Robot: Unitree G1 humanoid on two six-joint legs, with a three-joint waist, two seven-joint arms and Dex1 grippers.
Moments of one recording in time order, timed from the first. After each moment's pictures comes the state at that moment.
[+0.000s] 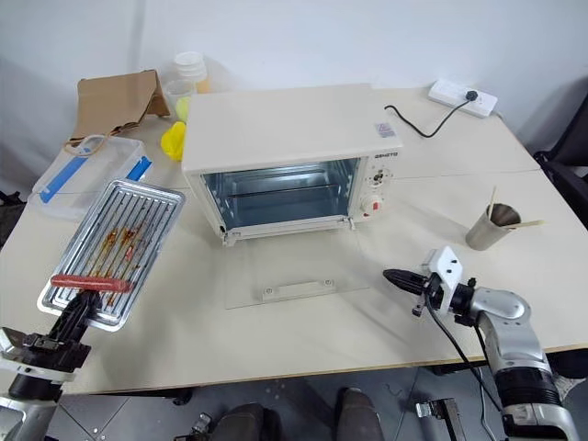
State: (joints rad) left arm 0.25 0.32 0.89 -0.02 -1.94 1.01 -0.06; right arm -0.26 -0.63 -0.08 0.36 0.36 -0.04 1.16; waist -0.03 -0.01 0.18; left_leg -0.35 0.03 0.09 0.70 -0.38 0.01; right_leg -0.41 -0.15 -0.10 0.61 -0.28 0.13
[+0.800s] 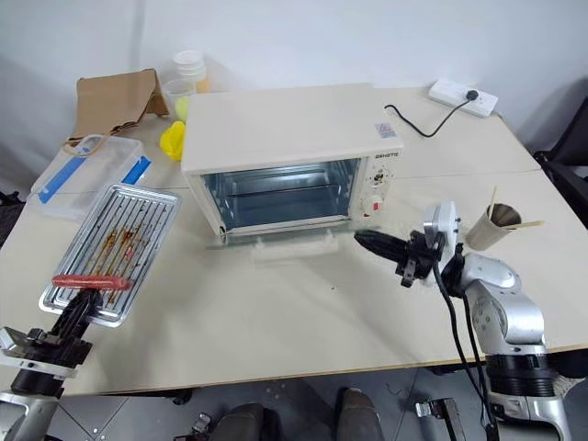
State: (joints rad) left arm 0.22 0.28 0.95 -0.02 -1.94 1.06 0.02; right arm -0.39 -0.54 -0.16 -0.05 0.67 0.33 1.06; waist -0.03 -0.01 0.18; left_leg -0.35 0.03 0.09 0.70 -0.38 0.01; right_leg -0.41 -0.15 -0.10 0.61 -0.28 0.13
